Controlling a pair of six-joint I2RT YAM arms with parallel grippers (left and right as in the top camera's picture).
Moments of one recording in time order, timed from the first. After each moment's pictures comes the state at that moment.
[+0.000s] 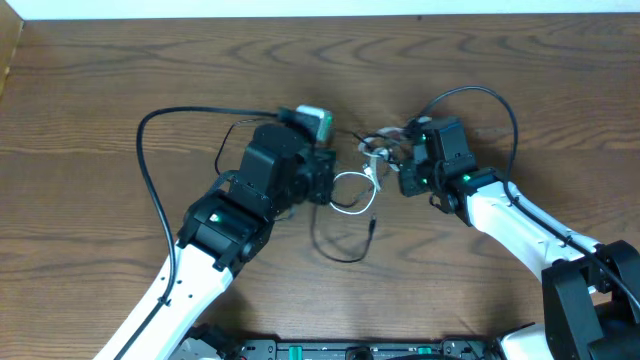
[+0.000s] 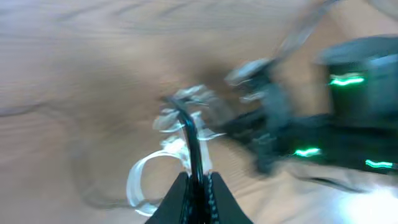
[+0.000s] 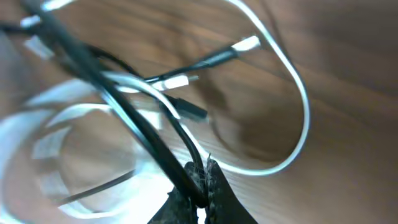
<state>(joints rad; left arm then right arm) -0.55 1.17 1.03 -0.51 0.09 -0.34 0.36 1.61 0.85 -0.21 -0.06 0.19</state>
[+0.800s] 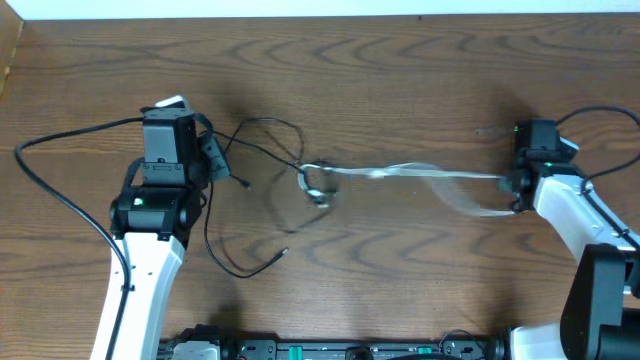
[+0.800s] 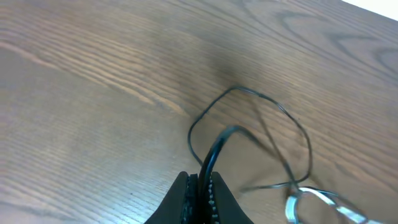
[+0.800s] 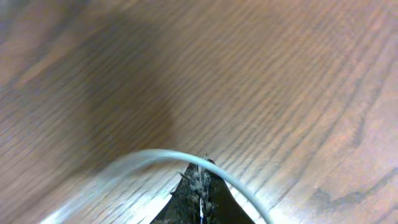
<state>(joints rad) -0.05 1.17 1.03 -0.68 -0.15 -0.36 -0.08 1.61 0.85 -0.45 0.41 0.53</state>
